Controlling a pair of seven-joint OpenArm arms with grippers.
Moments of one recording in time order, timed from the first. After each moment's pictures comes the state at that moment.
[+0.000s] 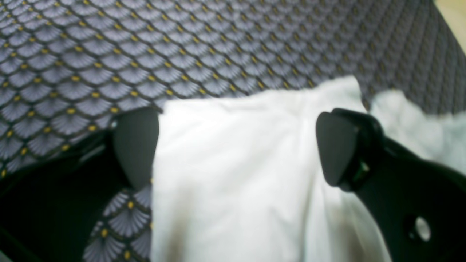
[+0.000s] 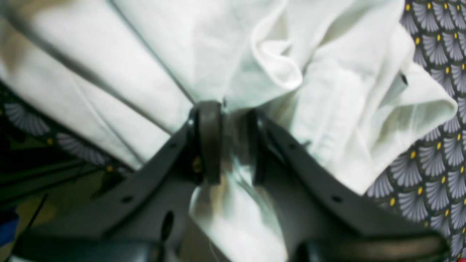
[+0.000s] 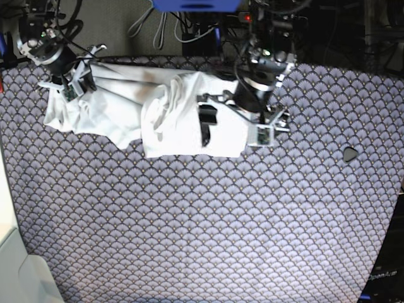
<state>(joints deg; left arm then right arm) 19.9 6.4 6.3 108.5 -6.5 -6.9 24.0 -29.1 13.1 20.5 100.3 -1.3 40.1 -22.4</state>
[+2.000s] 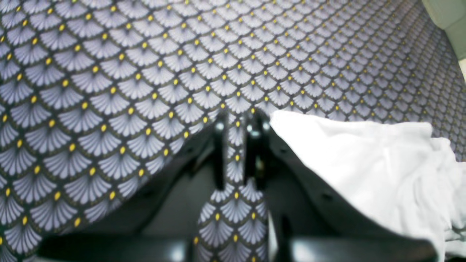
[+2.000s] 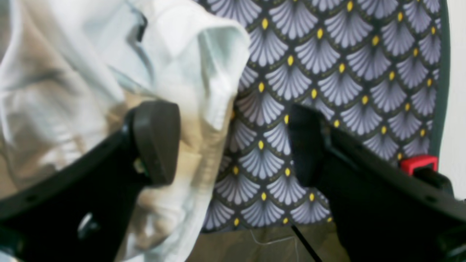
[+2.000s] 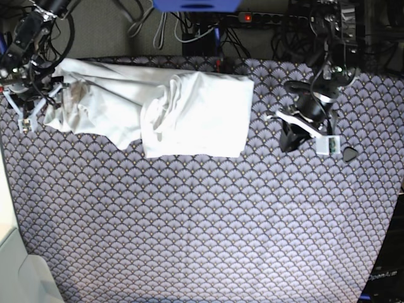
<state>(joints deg) 16.8 -11.2 -5.3 106.7 -32.0 -6.6 30.4 -9.5 6.6 41.6 94.0 -0.8 39.7 -51.0</state>
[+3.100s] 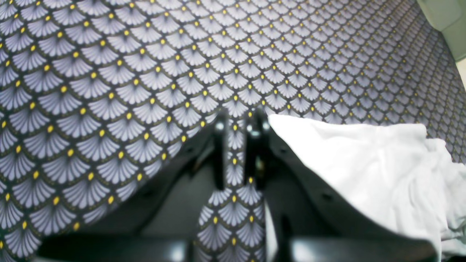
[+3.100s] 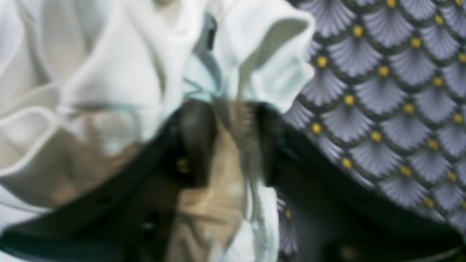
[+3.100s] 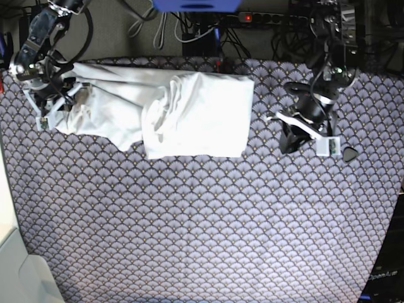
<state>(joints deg) 16.5 -11.3 -5.3 106.7 -32.0 -6.6 30.4 -10.9 2.2 37.3 91.1 1.6 38.8 -46.0</state>
